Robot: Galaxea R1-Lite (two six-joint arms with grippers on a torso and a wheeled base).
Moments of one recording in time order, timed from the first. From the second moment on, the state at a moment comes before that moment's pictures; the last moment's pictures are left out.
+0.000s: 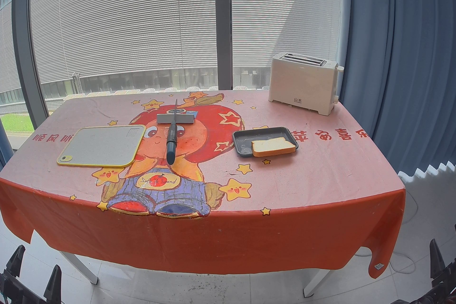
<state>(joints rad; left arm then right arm) 0.00 0.02 -0.02 0.00 -0.02 0.01 0.00 0.02 -0.02 -0.02 -0.02 0.01</state>
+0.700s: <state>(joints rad) 0.00 0.02 -0.02 0.00 -0.02 0.01 0.00 0.02 -0.02 -0.13 -0.02 0.00</state>
